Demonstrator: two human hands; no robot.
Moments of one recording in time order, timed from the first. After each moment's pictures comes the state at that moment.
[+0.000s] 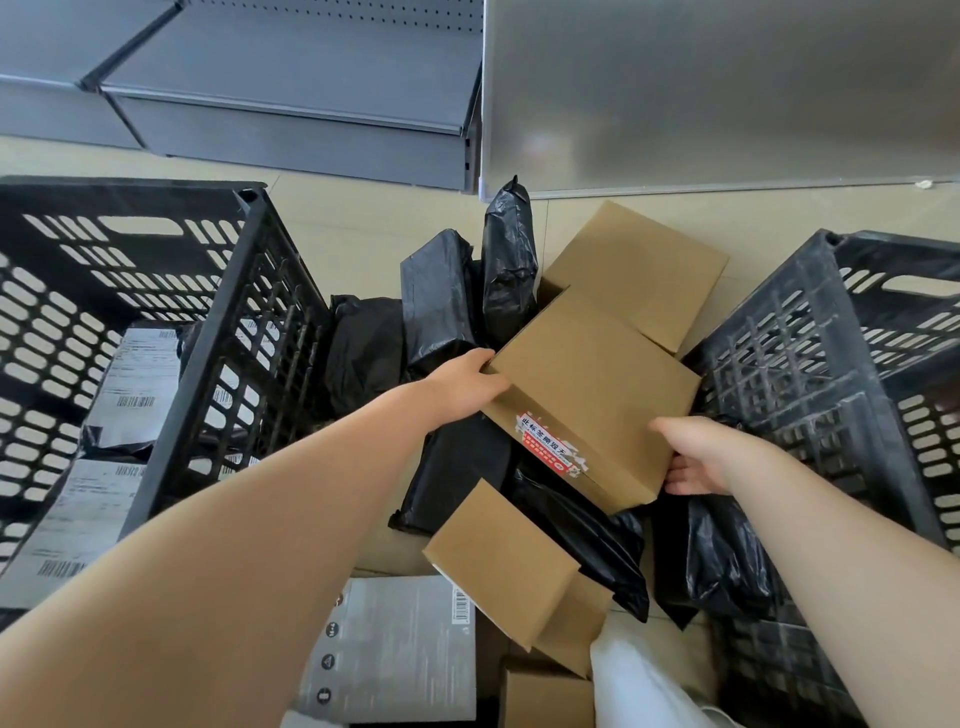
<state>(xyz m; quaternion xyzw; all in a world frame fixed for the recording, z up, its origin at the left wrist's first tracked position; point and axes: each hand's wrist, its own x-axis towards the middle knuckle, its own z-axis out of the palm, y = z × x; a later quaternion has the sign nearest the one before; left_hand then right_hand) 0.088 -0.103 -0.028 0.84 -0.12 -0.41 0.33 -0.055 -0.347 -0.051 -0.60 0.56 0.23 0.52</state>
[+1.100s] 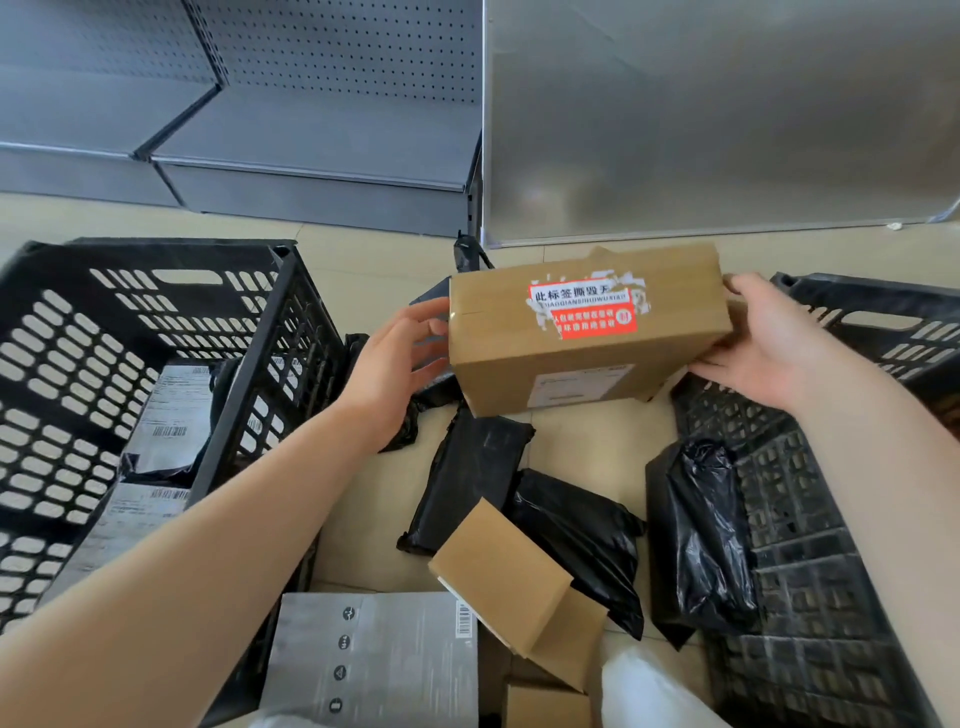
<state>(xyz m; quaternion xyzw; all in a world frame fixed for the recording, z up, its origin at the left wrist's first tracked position) 0.070 -0.056 0.069 0.67 -0.01 -0.22 0.71 -0.028 -0.359 0.117 -0.58 0.40 -0.02 0.71</state>
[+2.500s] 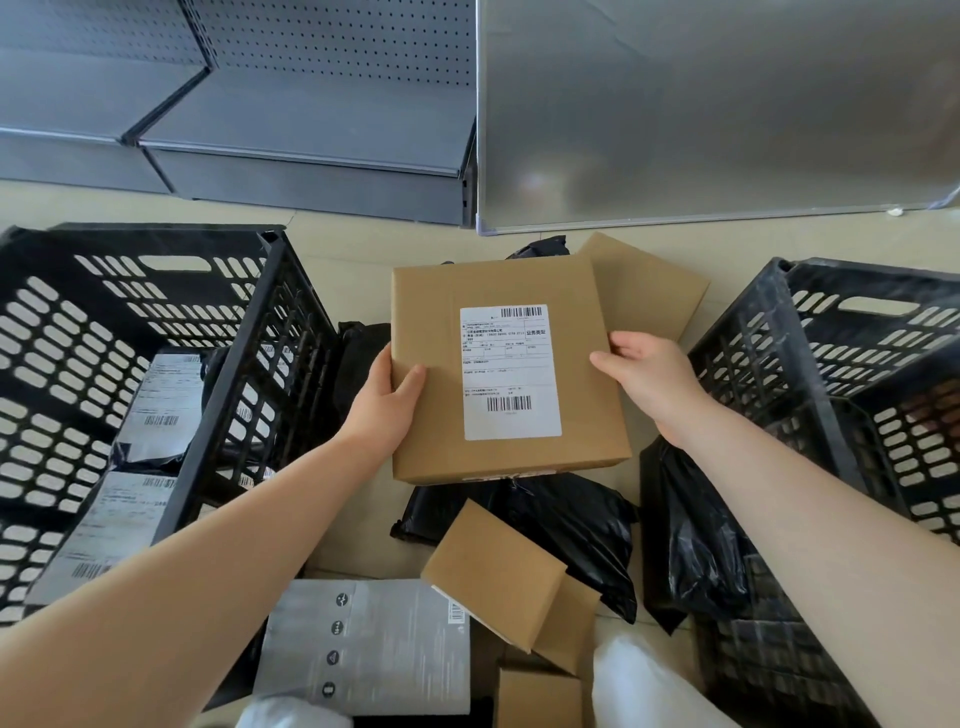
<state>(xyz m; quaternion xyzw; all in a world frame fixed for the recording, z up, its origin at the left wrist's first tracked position) 0.056 -0.038 0.008 0.80 0.04 -0.22 0.56 -0.027 -0.305 0.045 -0.79 0.29 -0.02 0.55</state>
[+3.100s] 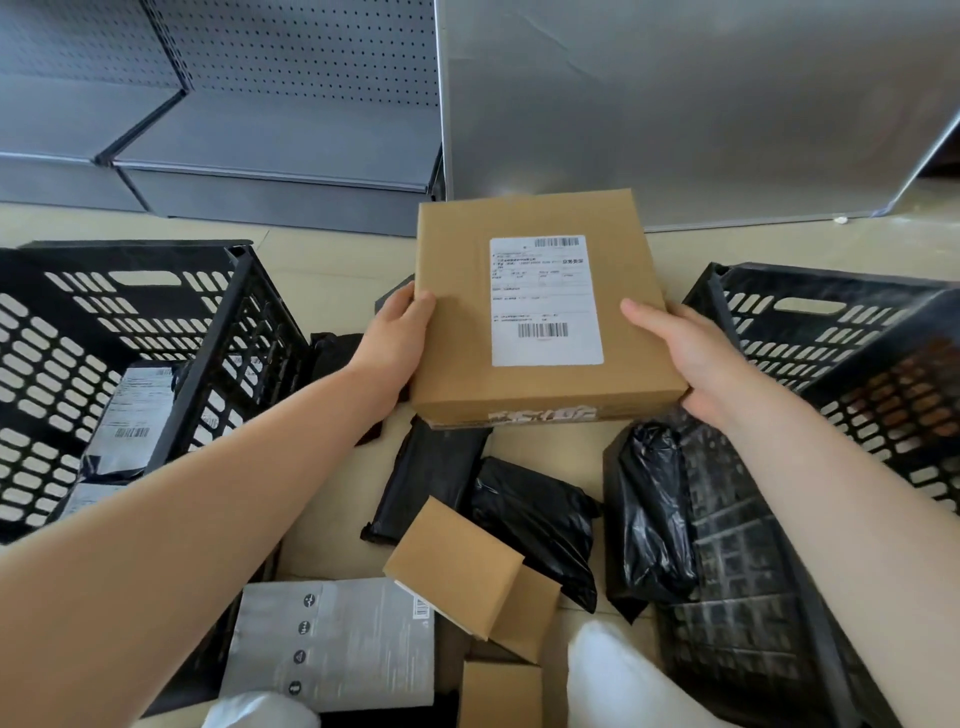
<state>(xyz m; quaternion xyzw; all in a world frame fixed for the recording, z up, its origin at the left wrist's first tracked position) 0.058 -0.108 0.083 0.75 0.02 -0.23 0.62 -0.062 -0.369 0.094 -0.66 0.32 -0.01 0.67</state>
